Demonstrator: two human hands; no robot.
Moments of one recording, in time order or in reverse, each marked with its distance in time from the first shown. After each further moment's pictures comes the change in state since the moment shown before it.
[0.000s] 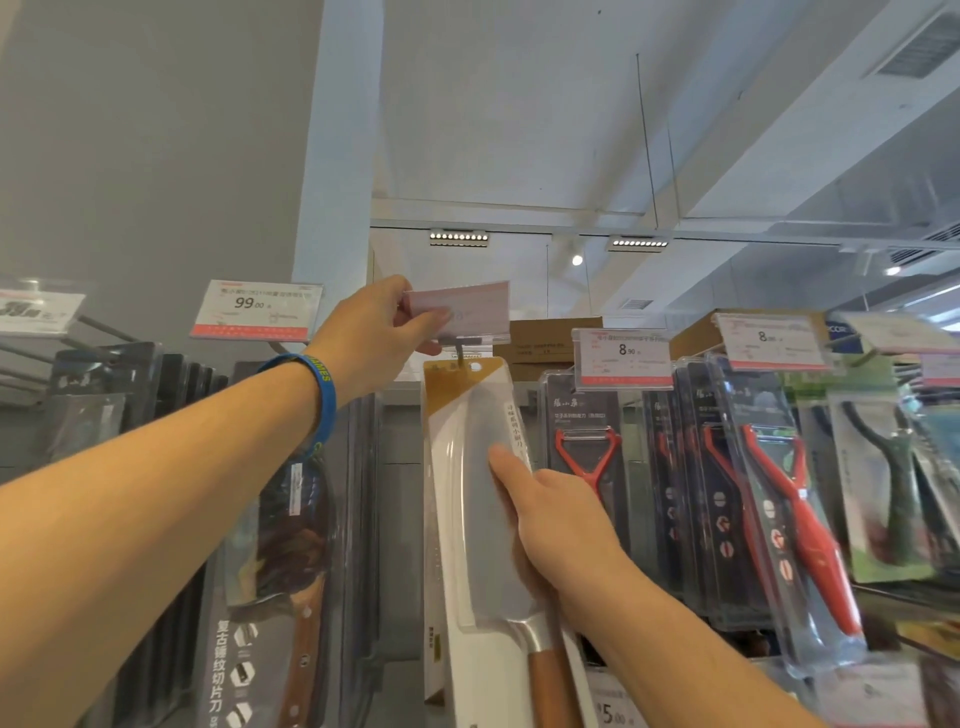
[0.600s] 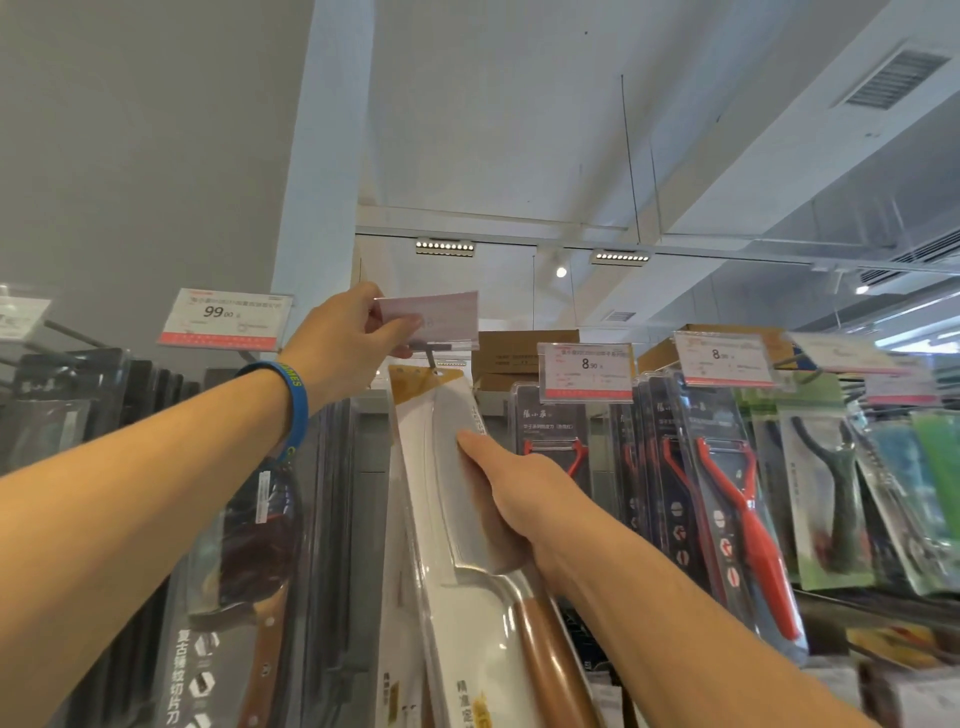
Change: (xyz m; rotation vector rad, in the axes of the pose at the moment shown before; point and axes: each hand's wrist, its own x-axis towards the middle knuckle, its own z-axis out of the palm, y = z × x) left_hand 0.004 0.005 0.004 0.038 0.061 -0.029; right_hand 0.009 -0.032 -0.017 0.047 -0.097 0.155
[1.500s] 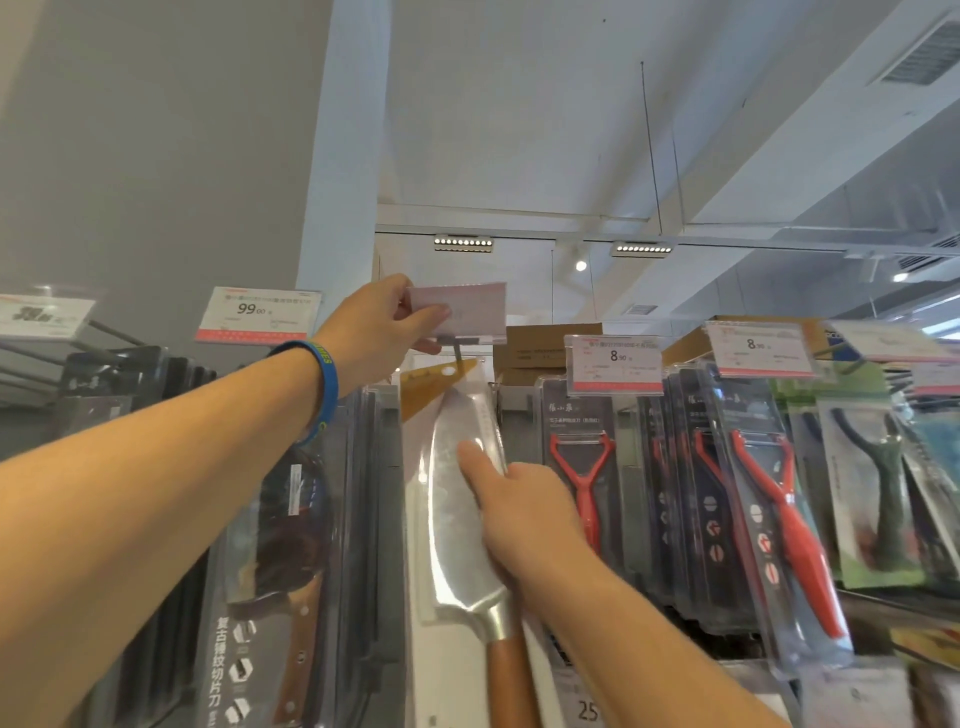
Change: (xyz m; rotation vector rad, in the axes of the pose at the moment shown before) left_hand 0.010 -0.005 -0.004 -0.077 -0.089 -0.008; right_hand -0.010 0.019 0.032 -0.214 0.134 -0.221
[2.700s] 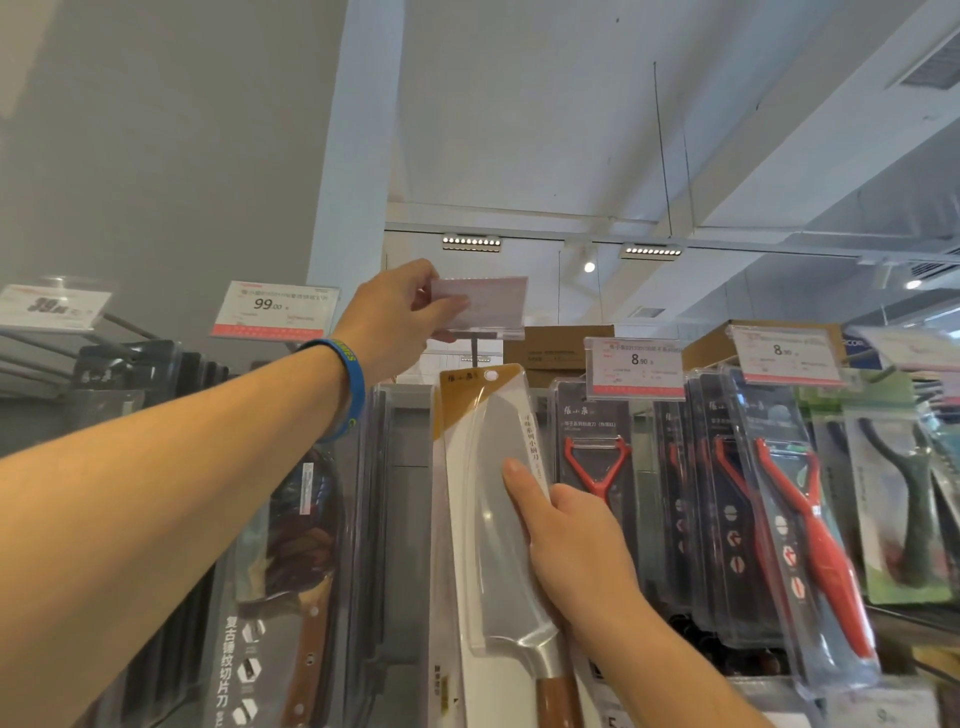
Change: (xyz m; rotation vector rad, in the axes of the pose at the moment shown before) left_hand 0.009 -0.005 0.002 -0.052 0.094 0.077; right_hand -0.004 0.023 -0.010 -0.007 0.056 -0.032
